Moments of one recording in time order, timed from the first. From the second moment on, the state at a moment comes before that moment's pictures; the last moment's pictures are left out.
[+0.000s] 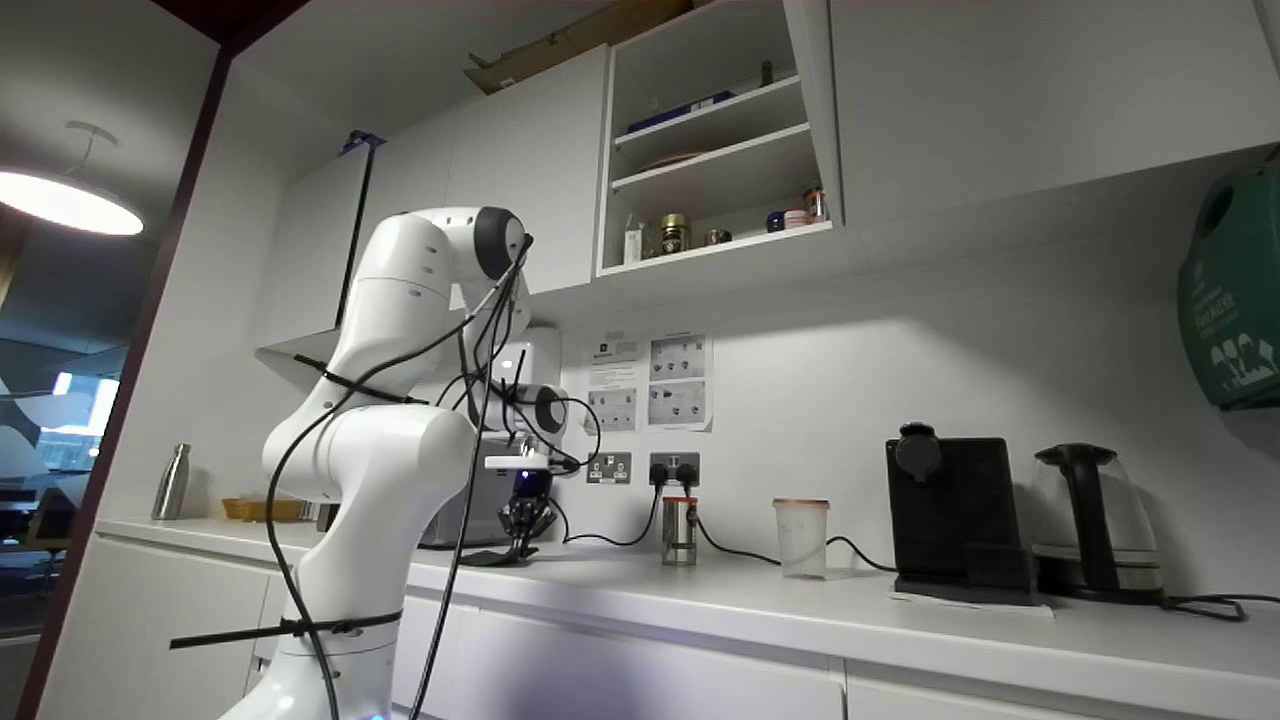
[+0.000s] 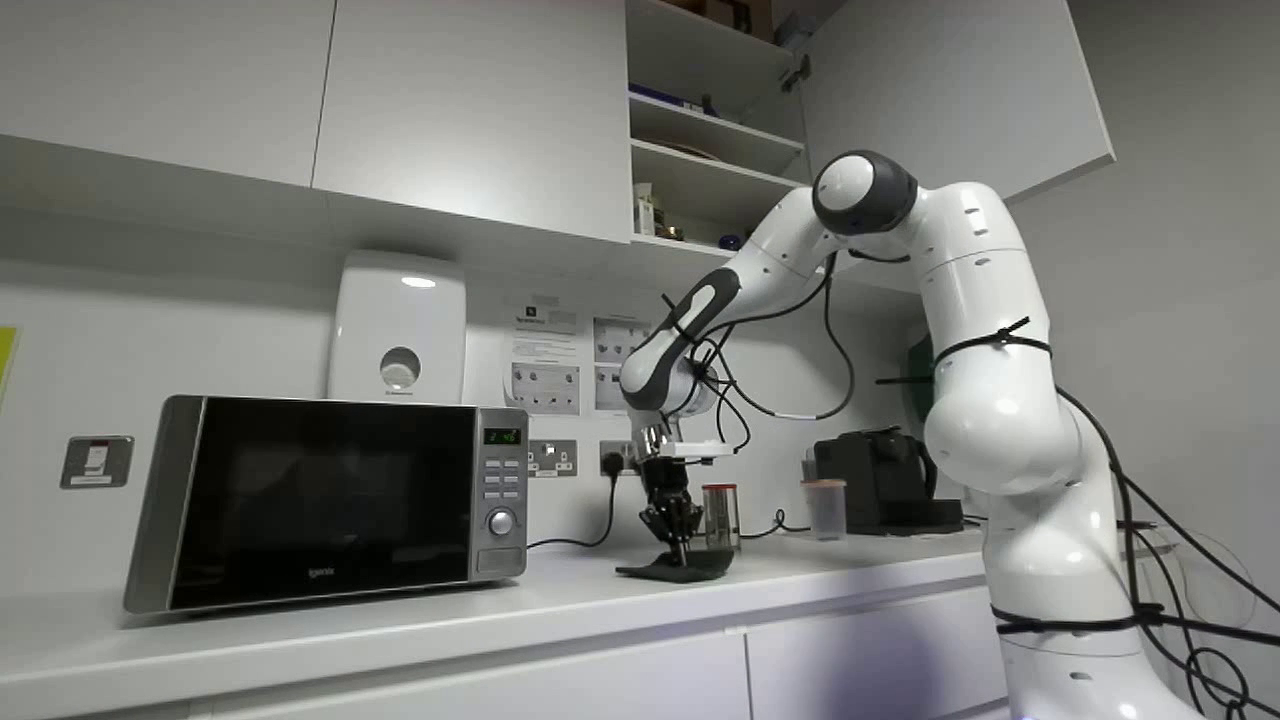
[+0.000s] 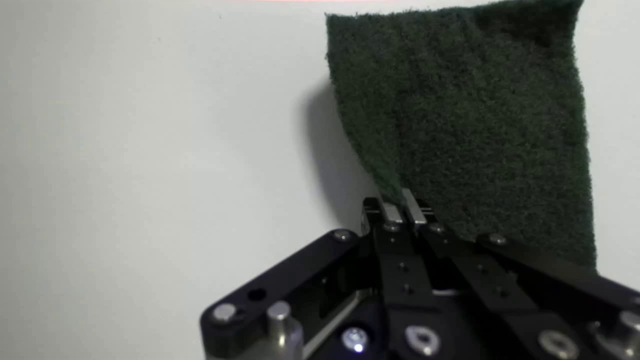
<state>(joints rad) 0.20 0.04 0.15 -2.22 0.03 2.04 0.10</state>
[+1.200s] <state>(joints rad) -0.20 -0.35 -0.09 -2.65 -0.10 2.14 0.24</state>
